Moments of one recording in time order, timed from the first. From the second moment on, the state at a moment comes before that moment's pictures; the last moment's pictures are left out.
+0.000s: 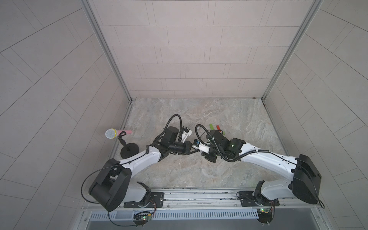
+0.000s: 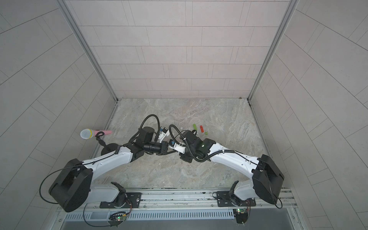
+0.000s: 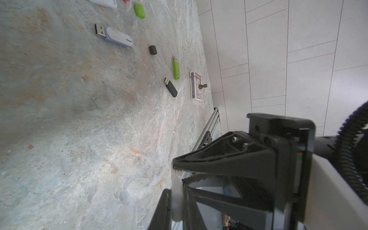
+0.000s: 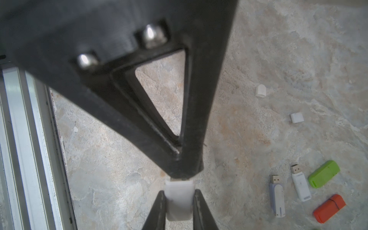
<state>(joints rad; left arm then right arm) -0.55 1.34 0.65 0.02 0.83 -0.70 0.86 1.38 0.97 -0.52 -0.12 -0.35</state>
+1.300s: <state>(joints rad) -0.55 1.34 0.68 -0.03 0.86 -0.65 0.87 1.35 0.99 -0.54 -0.08 -0.41</state>
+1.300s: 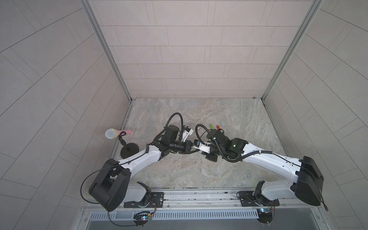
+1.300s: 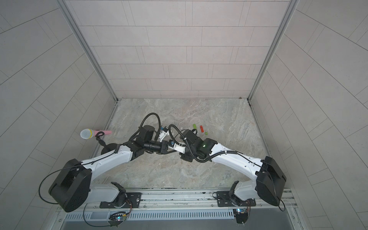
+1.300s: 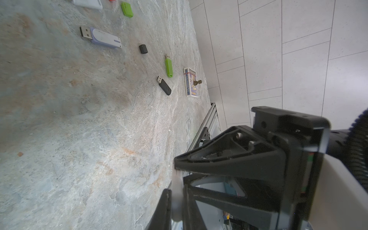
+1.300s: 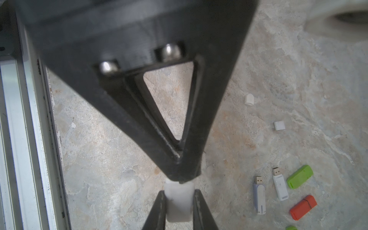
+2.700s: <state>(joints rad) -0.57 1.24 0.68 0.00 0.78 -0.73 0.87 1.23 0.89 -0.35 -0.11 -0.38</state>
